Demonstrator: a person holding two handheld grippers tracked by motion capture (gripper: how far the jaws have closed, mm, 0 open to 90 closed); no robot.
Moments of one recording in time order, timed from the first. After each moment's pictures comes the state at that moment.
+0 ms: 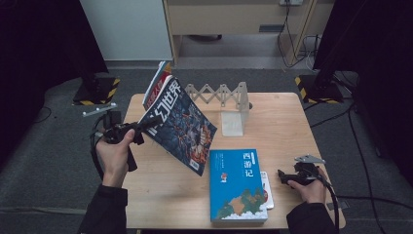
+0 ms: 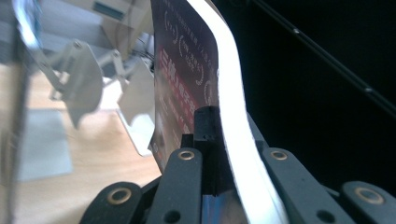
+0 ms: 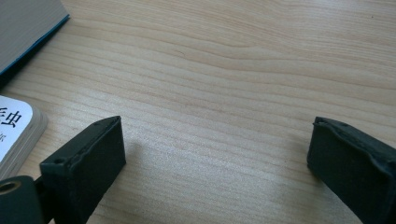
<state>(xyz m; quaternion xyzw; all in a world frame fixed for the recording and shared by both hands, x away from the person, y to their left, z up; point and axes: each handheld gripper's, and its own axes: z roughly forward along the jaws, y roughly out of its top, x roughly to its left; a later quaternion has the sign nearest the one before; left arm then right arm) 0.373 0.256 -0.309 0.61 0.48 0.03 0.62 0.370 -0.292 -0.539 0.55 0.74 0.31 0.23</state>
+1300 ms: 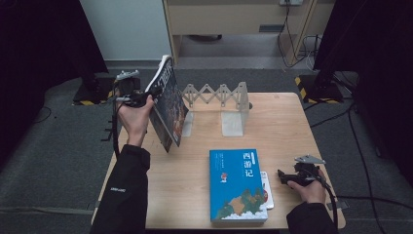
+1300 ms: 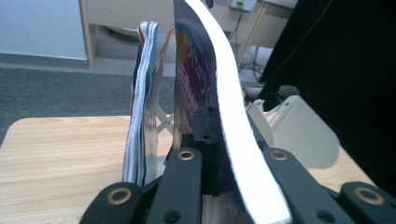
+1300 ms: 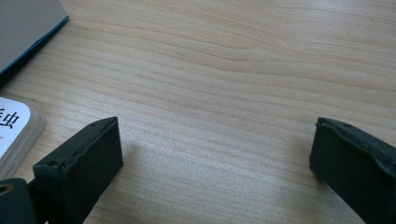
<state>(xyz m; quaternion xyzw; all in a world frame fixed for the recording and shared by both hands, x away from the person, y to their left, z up) 0.459 0.219 -0.291 0.63 0.56 0.23 0.48 0.370 -0.292 -0.539 0.55 0.74 0.31 0.22</state>
